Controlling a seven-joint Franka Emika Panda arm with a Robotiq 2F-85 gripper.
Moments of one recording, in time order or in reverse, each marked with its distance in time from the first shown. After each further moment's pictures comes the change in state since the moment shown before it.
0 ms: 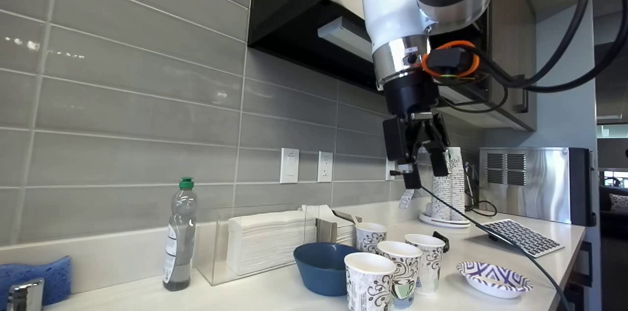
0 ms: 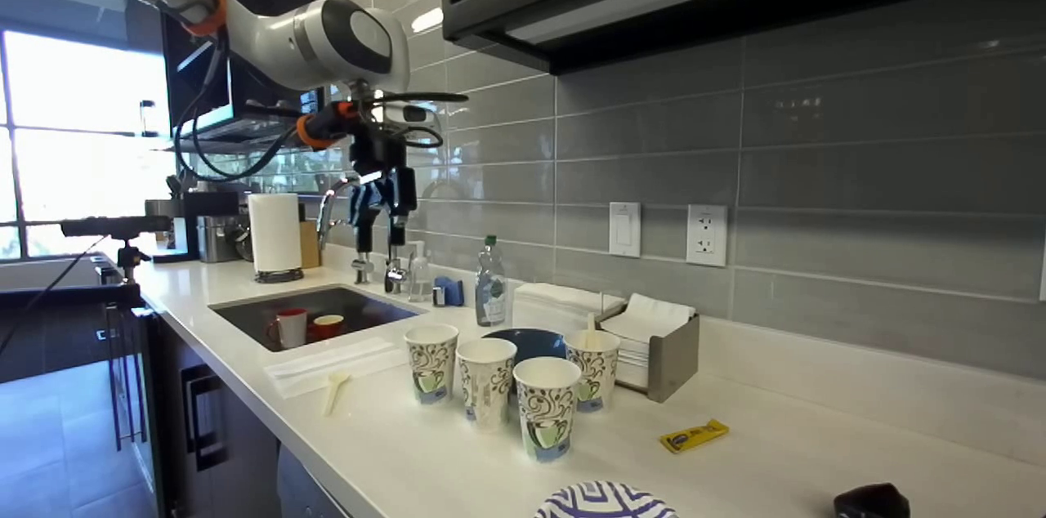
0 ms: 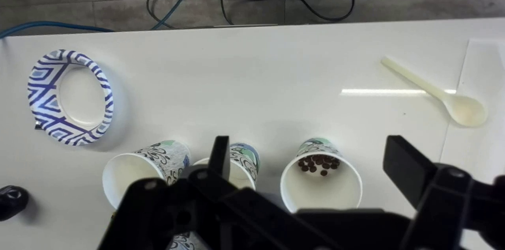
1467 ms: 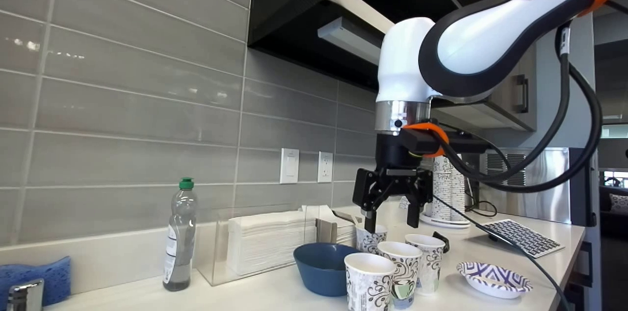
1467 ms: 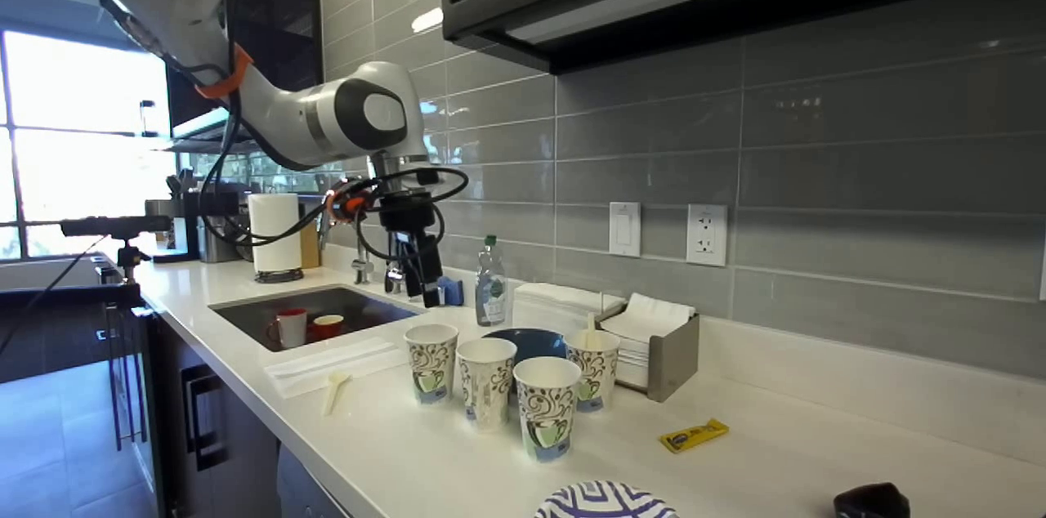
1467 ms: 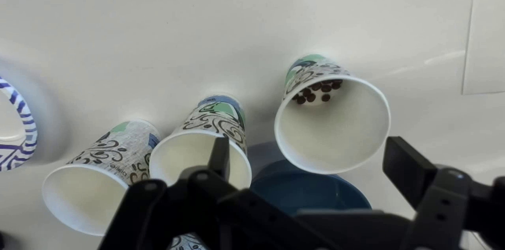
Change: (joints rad) arm -0.006 0.024 -0.055 -0.255 -0.015 0.563 0.273
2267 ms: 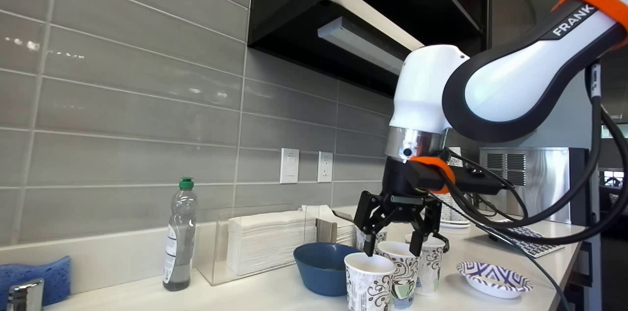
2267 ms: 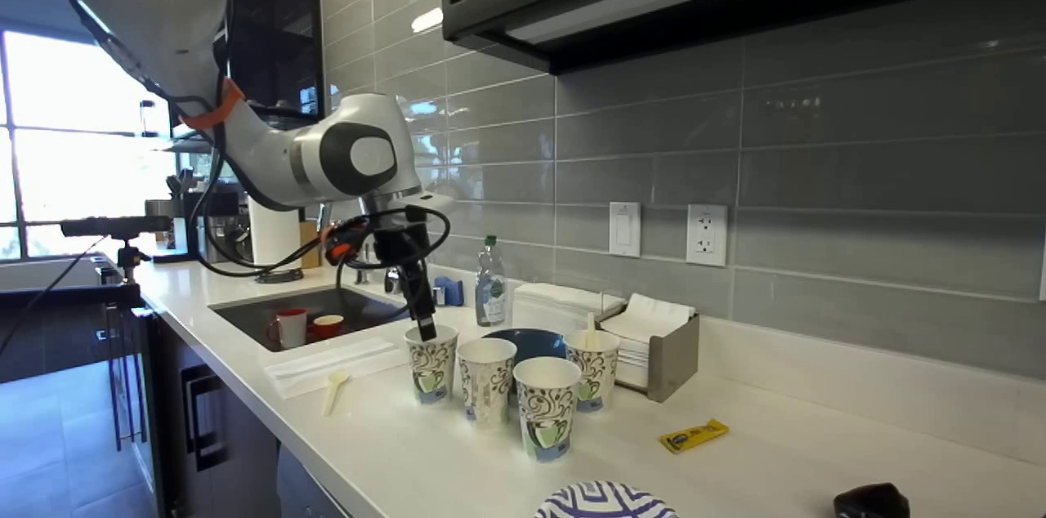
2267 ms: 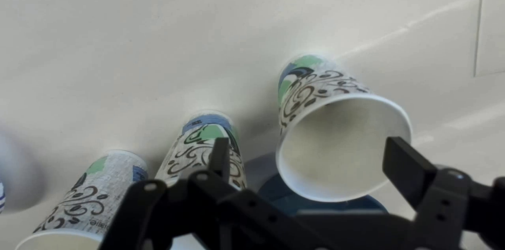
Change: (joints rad) arm -0.002 -0.005 -0.007 -0.157 0.003 0.253 0.118
